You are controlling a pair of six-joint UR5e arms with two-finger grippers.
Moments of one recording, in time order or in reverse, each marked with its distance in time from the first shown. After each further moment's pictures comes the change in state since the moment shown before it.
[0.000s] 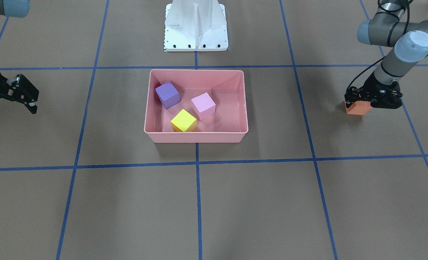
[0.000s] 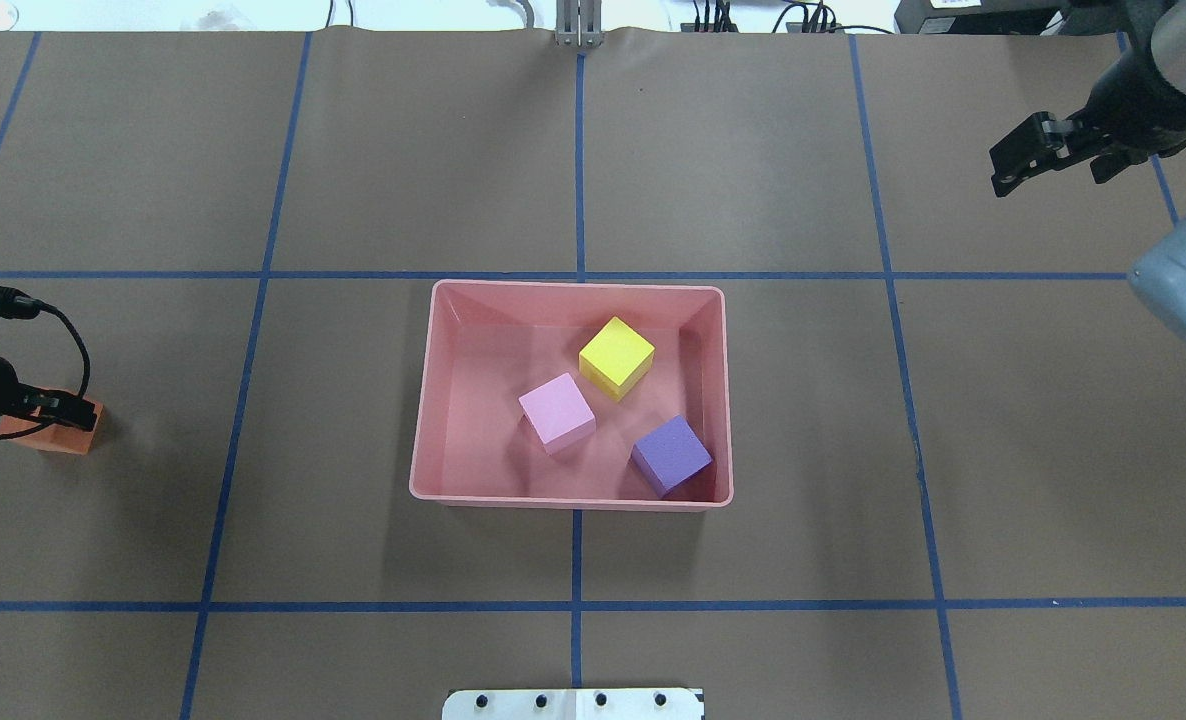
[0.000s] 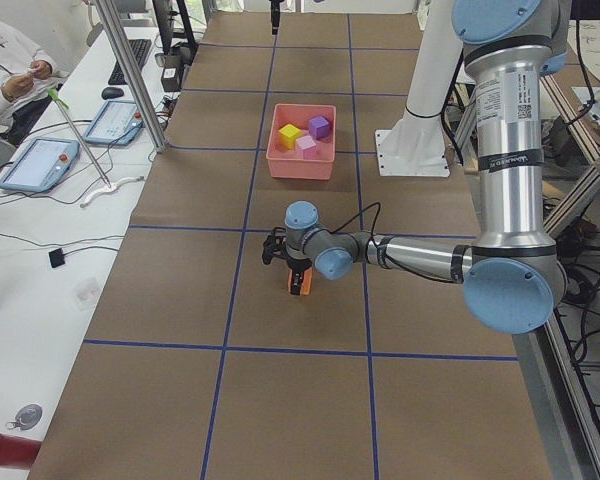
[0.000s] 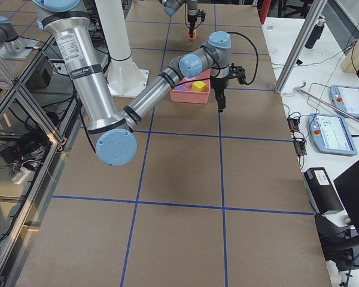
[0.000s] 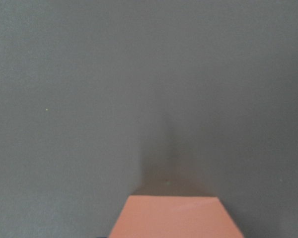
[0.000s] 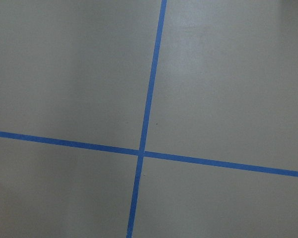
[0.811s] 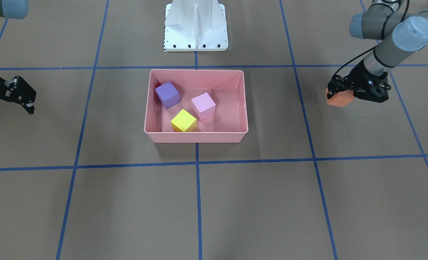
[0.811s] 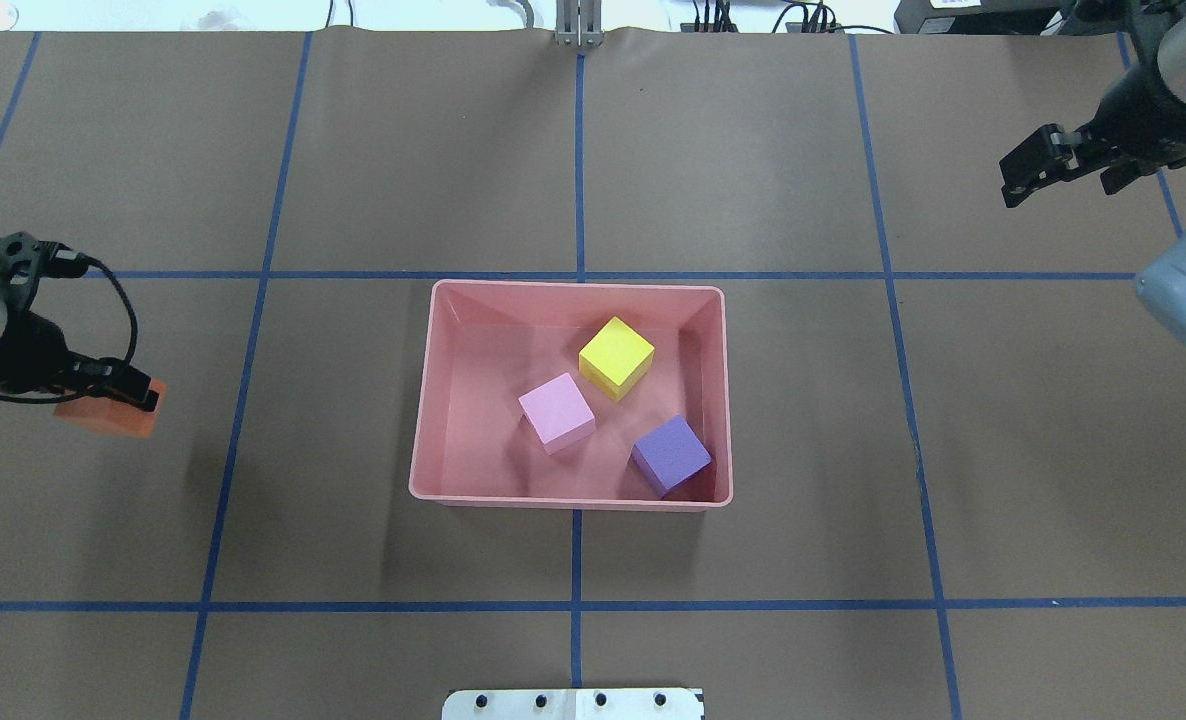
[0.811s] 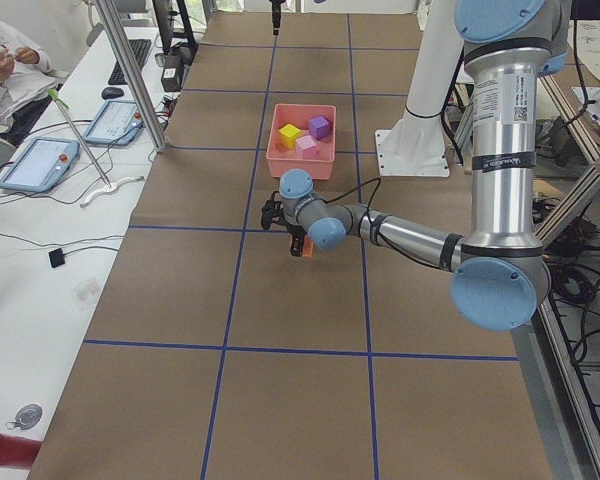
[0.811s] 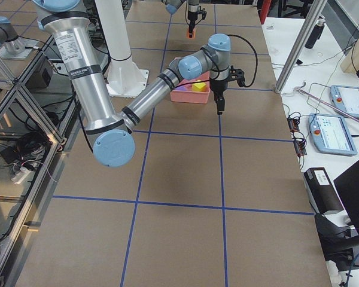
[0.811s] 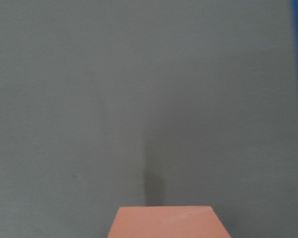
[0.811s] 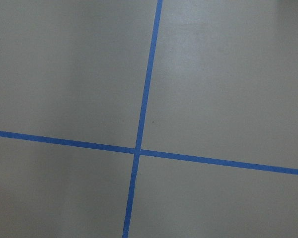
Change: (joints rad) left arm -0.025 -0.120 -0.199 0.218 -0.163 -0.058; right arm 0.000 -0.032 -0.002 0.003 -0.003 -0.009
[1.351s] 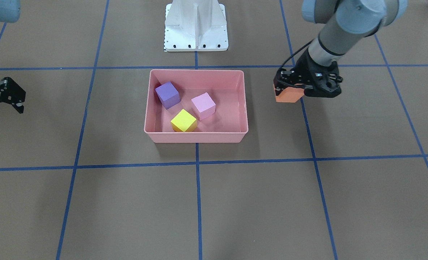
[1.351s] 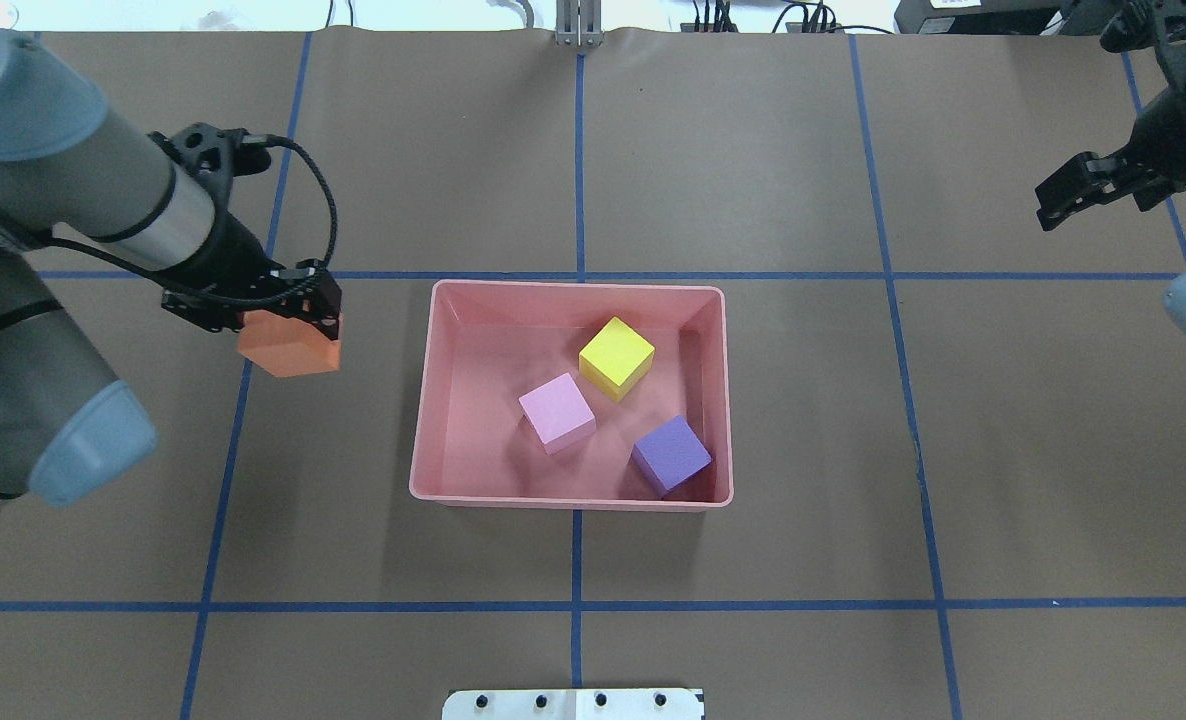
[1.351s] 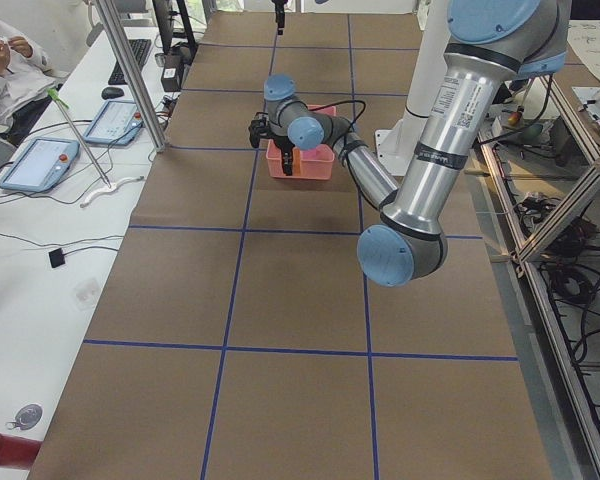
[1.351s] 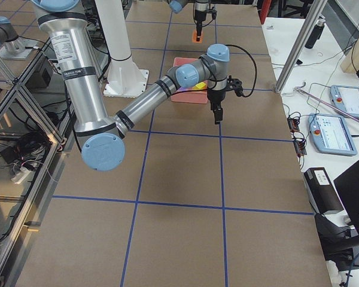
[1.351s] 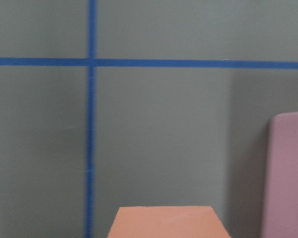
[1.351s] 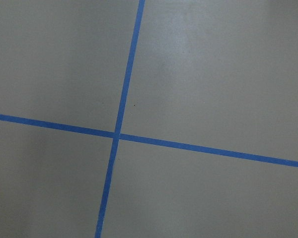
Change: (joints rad) left arm 0.098 -0.432 -0.065 0.415 0.021 -0.269; right arm 0.026 -0.065 -0.007 0.006 0.000 -0.123
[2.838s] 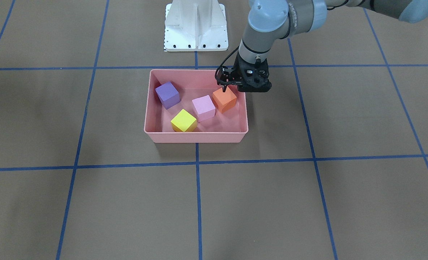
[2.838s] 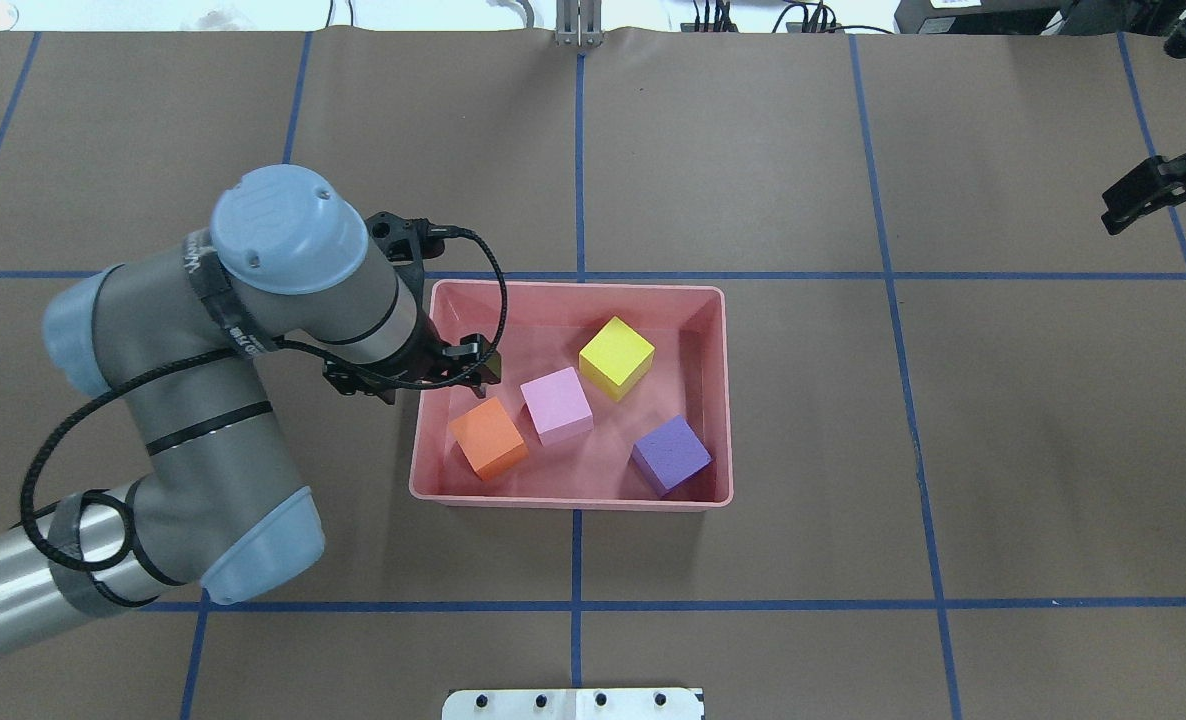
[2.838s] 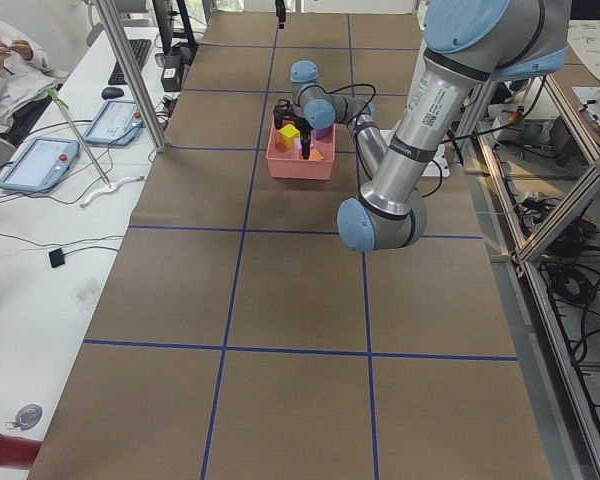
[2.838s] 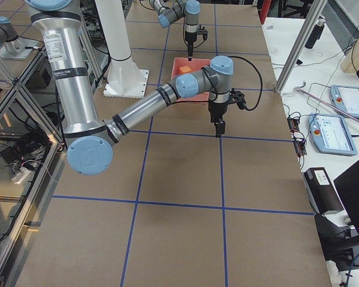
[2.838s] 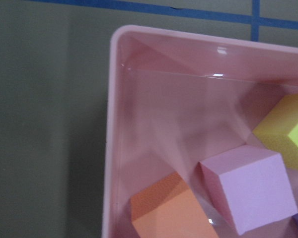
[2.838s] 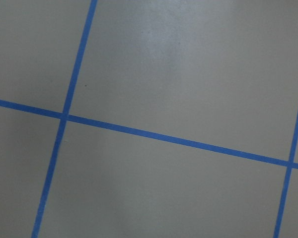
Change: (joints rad) left arm 0.185 -0.102 0.064 0.022 0.202 -0.080; right arm 0.088 -0.058 -0.044 0.000 0.030 -0.160
